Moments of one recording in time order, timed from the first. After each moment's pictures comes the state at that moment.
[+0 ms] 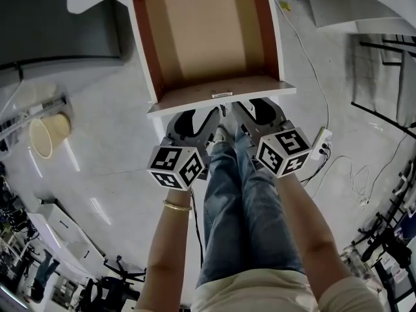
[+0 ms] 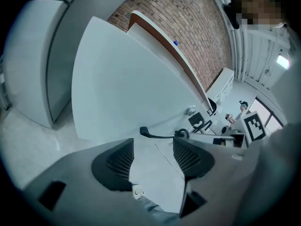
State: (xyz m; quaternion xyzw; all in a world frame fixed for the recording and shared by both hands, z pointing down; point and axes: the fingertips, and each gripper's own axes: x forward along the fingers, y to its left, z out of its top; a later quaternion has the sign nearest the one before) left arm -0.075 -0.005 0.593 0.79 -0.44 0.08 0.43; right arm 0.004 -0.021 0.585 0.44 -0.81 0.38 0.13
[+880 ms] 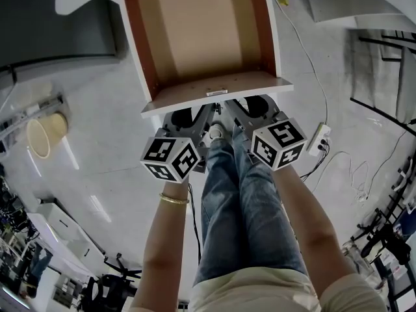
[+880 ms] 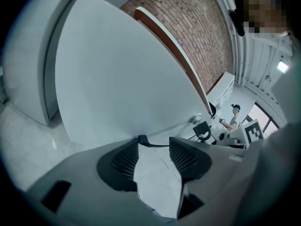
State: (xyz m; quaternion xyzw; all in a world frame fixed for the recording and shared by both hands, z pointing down) left arm -0.070 -0.023 0.596 0.78 -0.44 0.06 0.44; right arm -0.006 -0.028 0.596 0.41 -0.82 0.37 0.14
